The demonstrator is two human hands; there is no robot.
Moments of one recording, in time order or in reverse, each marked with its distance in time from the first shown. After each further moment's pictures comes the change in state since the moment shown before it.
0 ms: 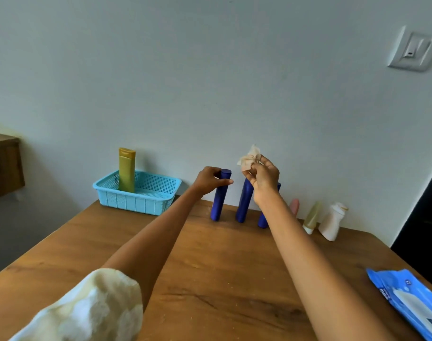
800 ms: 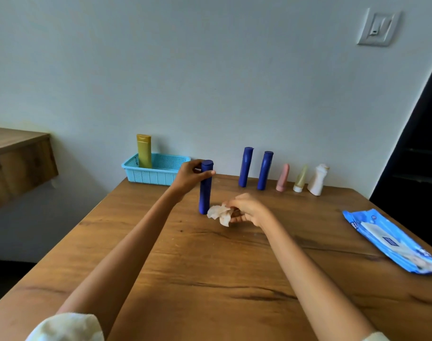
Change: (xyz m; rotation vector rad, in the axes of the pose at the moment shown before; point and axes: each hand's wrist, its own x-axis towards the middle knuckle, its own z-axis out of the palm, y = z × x) left_hand -0.167 0.027 -0.057 -0.155 0.043 0.035; right_hand -0.145 0.044 -0.051 -0.752 -0.390 0.470
